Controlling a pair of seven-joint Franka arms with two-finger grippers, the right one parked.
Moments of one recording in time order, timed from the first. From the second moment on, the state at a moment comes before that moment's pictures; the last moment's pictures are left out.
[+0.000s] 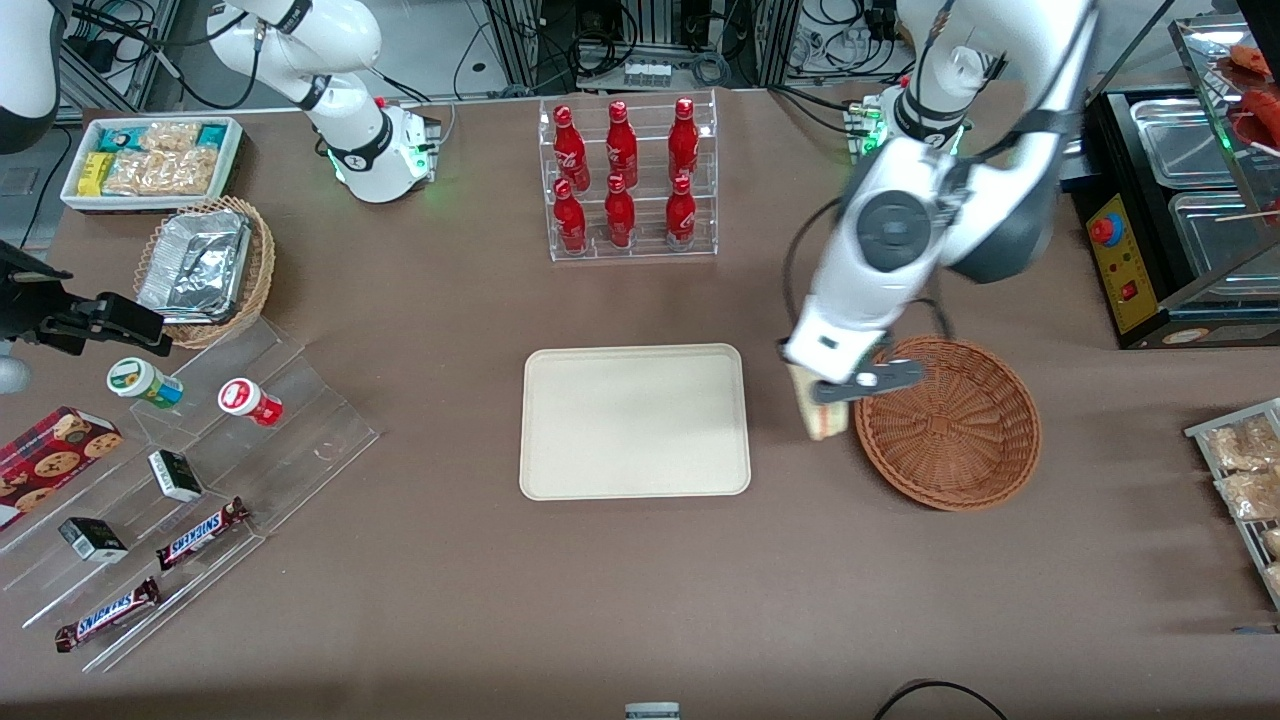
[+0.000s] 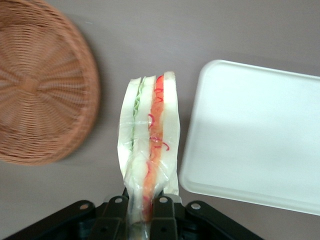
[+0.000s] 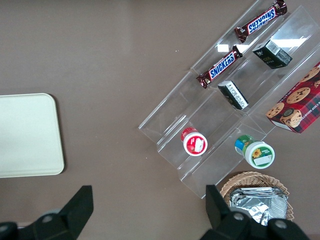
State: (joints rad) arm -0.55 0.29 0.00 -1.74 0.01 1.96 -0.74
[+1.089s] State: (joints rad) arm -0.82 0.78 0.00 -1.34 0.04 2.15 -0.87
